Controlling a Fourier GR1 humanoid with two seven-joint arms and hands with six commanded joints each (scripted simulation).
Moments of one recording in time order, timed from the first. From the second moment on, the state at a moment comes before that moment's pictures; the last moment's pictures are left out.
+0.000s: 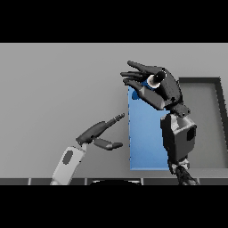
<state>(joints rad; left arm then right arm) -0.16 0.02 -0.37 -1.60 -0.14 -0.46 0.07 -0.82 -0.08 -0.06 -1.92 -0.27 0.10 0.61</state>
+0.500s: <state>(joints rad) -0.17 0.01 -0.37 -1.59 -0.15 -0.44 0.10 -0.54 -0.22 -0.12 -1.85 -0.18 0.03 0.61</state>
